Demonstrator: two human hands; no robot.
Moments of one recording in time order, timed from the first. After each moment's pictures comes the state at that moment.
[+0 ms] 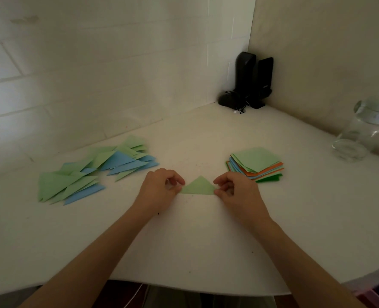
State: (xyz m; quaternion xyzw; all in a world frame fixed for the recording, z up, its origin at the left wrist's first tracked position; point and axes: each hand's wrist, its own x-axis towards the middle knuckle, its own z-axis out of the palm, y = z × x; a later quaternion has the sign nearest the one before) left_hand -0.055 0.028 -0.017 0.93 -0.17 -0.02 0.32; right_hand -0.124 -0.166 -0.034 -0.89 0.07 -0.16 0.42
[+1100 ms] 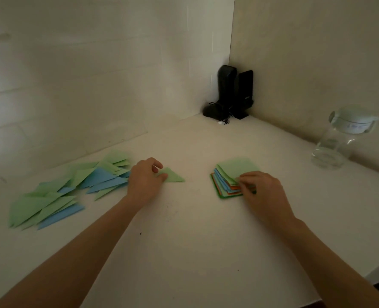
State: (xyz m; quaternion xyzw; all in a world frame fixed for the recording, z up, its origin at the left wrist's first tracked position) left_hand 0.017 0.001 -0.025 0.93 -0.11 0.07 0.33; right_hand -0.118 -0.258 -0.042 -0.93 0.07 -0.27 0.22
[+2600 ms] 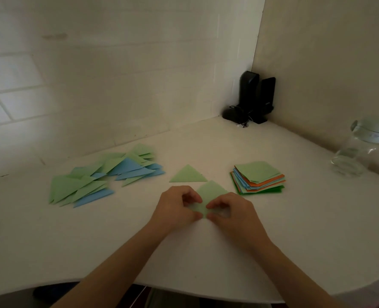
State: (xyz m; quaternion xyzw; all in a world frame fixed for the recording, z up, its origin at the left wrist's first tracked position) left_hand -0.083 0.018 -0.023 0.88 -0.19 -0.03 0.44; right_hand -0.149 -0.145 -0.030 -0.91 0.02 -0.14 0.39
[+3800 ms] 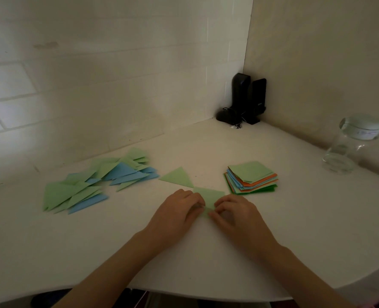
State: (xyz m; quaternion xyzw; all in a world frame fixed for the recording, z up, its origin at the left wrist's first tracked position) left_hand -0.089 0.016 -0.031 0.86 -0.42 0.11 0.26; right_hand -0.158 -0.166 -0.039 -0.93 -0.05 -0.20 0.30
